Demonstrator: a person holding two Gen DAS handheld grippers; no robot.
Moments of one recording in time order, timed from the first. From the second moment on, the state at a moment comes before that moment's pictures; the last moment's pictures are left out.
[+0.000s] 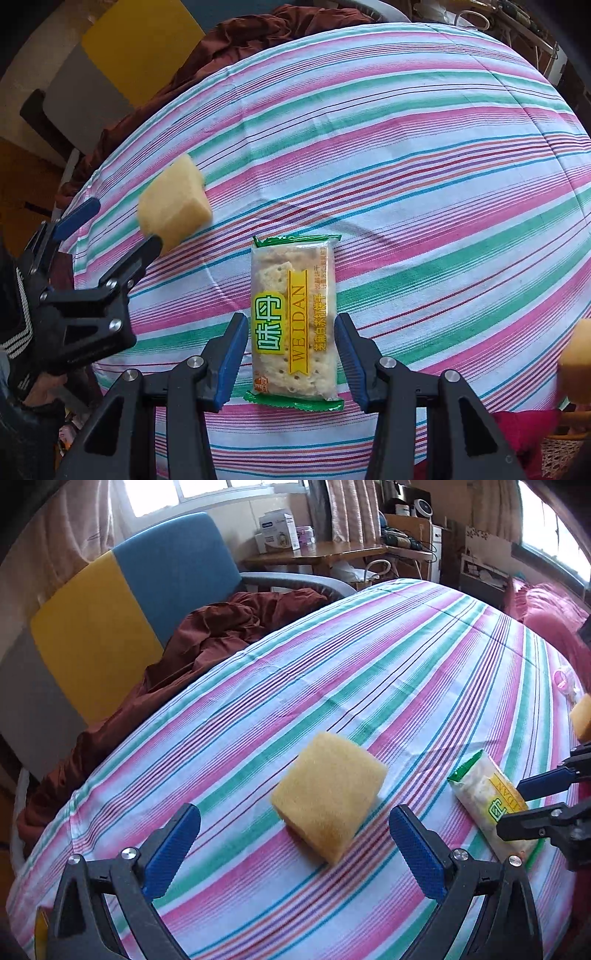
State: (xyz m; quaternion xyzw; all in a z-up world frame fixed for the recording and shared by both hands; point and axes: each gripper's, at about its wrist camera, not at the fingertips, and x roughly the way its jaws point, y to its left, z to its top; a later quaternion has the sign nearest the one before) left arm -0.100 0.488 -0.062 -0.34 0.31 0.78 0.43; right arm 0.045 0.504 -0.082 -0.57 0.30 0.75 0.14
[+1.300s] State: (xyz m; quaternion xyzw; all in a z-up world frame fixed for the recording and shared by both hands) left arm -0.004 0.349 -0.094 -0.38 0.16 0.85 0.33; right arm 0.042 0.520 -0.105 -0.59 0.31 0.74 0.12
